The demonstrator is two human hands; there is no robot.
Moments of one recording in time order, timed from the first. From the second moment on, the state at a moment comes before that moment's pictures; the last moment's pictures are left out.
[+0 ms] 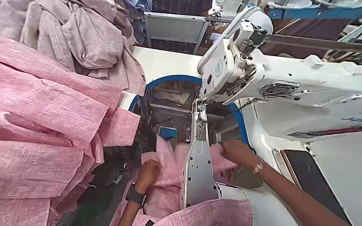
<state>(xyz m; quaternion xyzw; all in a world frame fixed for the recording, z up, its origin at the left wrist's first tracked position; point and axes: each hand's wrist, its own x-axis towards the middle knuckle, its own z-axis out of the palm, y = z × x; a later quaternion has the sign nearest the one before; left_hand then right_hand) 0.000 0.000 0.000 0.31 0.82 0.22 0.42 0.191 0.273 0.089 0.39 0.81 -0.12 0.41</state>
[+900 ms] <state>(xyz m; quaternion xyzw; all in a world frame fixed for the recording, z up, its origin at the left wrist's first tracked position) 0.043 0.134 0.069 0.56 0.73 0.39 -0.05 0.185 0.235 0.099 0.21 0.90 -0.17 -0.34</state>
